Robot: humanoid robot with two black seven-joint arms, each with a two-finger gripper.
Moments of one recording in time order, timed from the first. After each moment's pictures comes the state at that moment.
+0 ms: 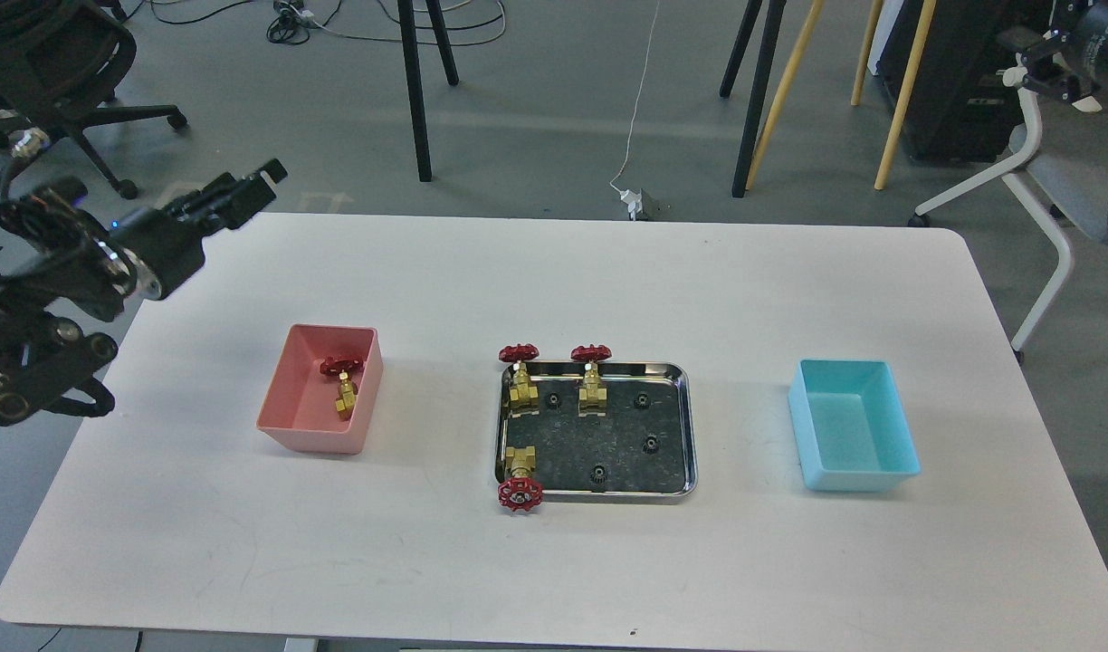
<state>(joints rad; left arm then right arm) -0.92 0.69 -0.33 -0.78 0.94 0.06 -0.42 1.26 -0.65 0.35 0.59 -0.40 0.41 0.00</state>
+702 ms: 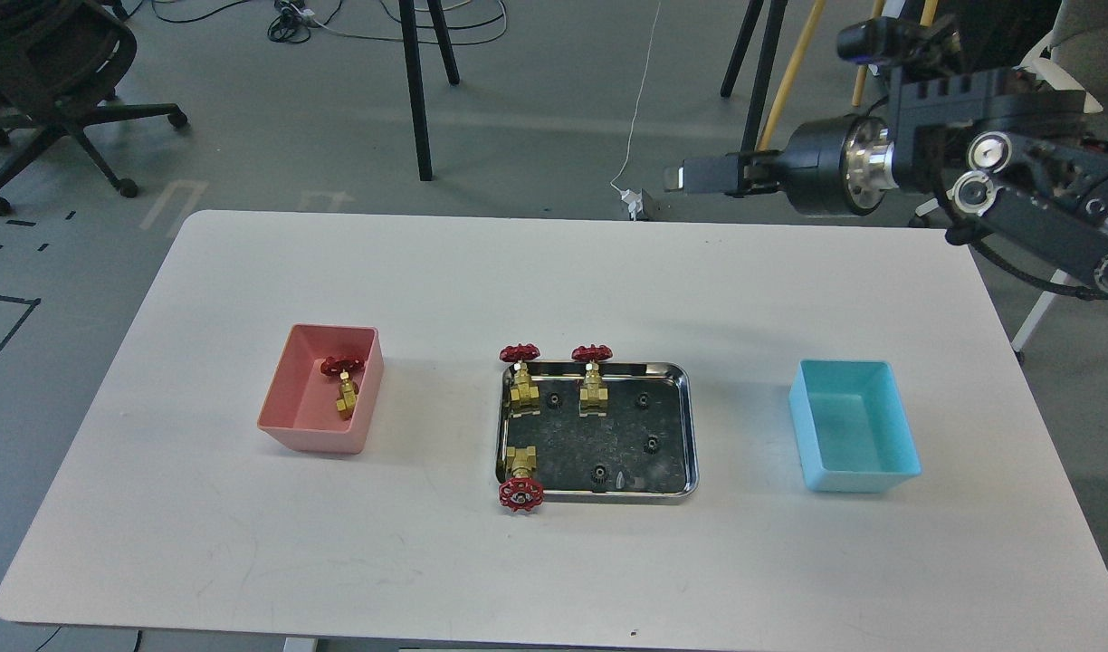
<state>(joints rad) -1.53 0.62 -0.36 -0.25 0.24 -0.49 -0.20 1.30 -0.54 0.10 1.17 -1.32 0.49 0.14</state>
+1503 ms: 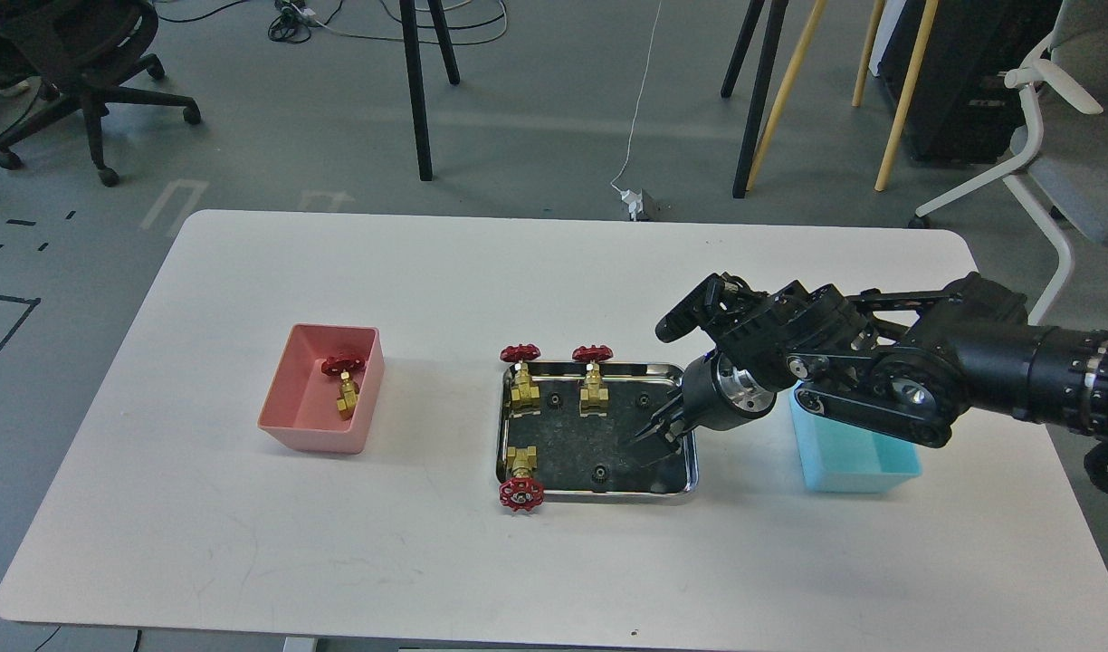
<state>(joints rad) -1.58 0.62 -0.36 -0.25 0.24 -0.49 -0.20 1.20 -0.22 -0.25 0.97 -1.55 0.49 0.22</state>
